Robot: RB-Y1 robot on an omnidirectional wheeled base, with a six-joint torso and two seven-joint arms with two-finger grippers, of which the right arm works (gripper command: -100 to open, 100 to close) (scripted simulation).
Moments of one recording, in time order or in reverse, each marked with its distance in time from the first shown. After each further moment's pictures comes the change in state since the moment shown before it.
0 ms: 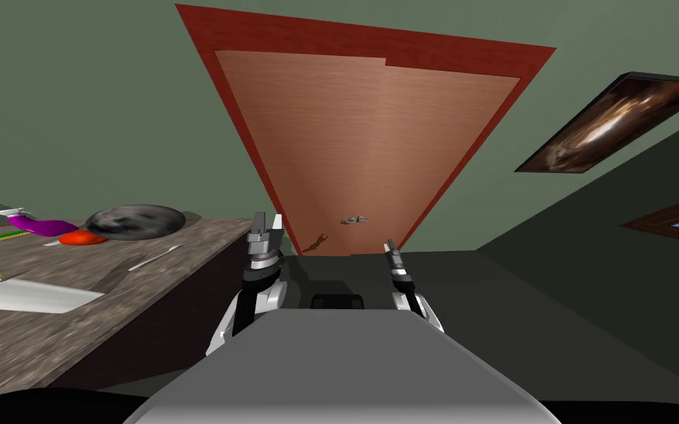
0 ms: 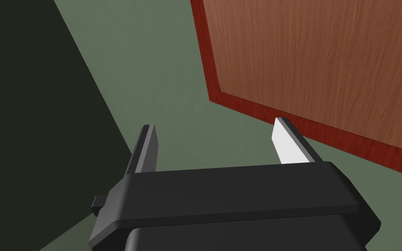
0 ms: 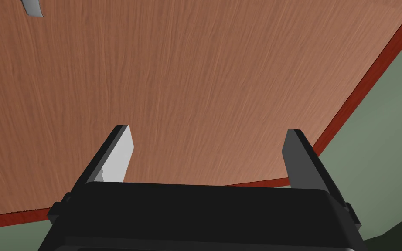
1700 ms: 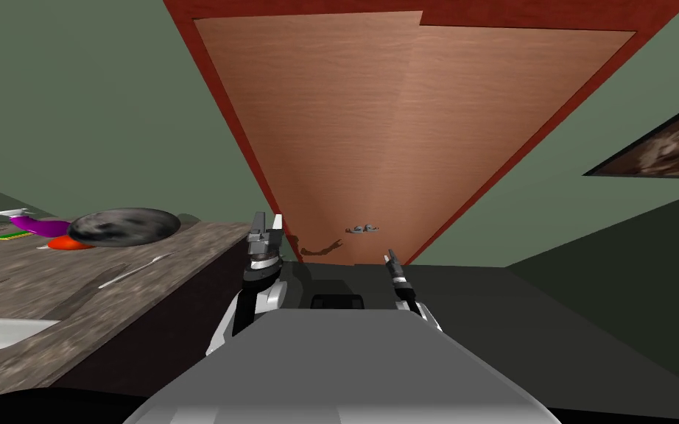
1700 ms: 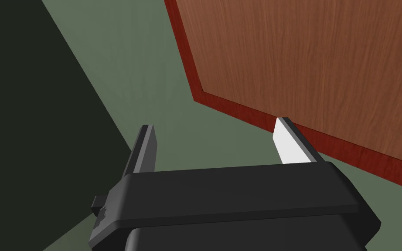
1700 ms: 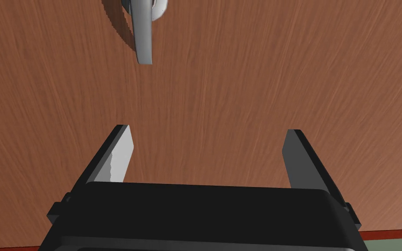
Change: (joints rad) arm -0.111 -0.049 -0.049 0.421 0.028 -0.087 -0.144
